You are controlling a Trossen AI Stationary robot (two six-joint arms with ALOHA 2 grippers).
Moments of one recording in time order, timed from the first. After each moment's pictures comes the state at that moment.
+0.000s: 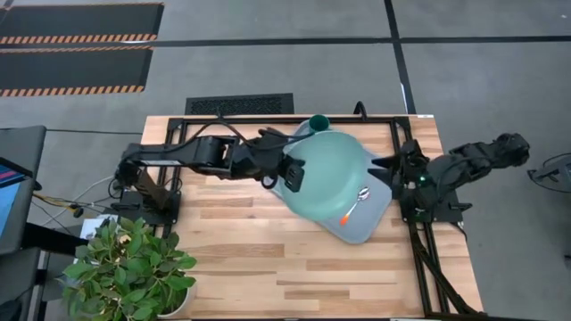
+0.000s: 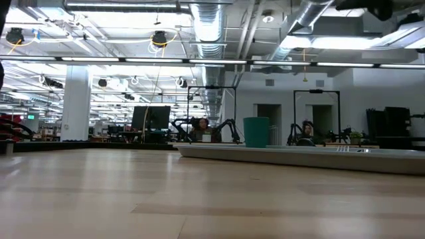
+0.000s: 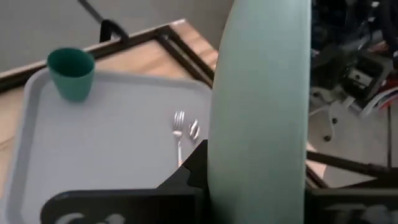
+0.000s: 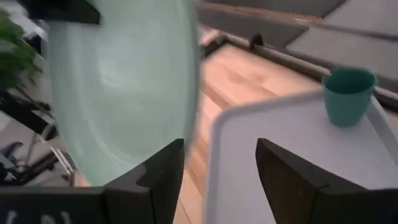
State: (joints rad) left arm -0.12 1.72 2.01 -0.87 -0.41 -0.83; right arm 0.41 0.65 0.96 -0.79 0.68 0.80
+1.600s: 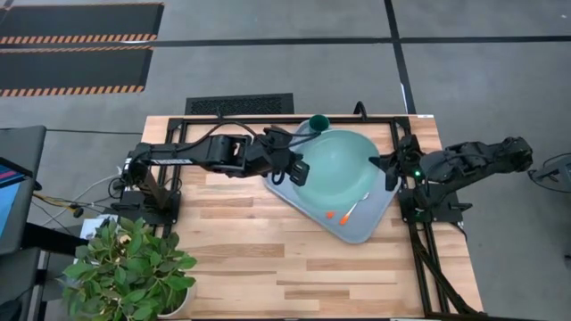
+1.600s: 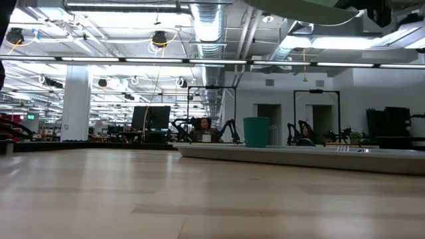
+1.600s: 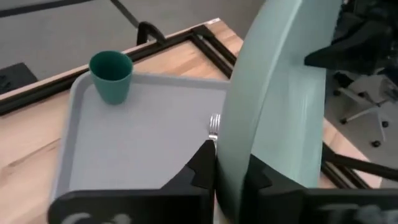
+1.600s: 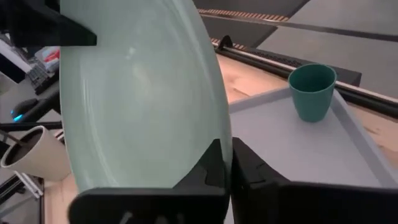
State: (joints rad) left arm -0.07 1.77 2.00 -0.92 -0.48 -0.81; right arm 0.32 0.66 0.96 -0.80 0.68 0.81
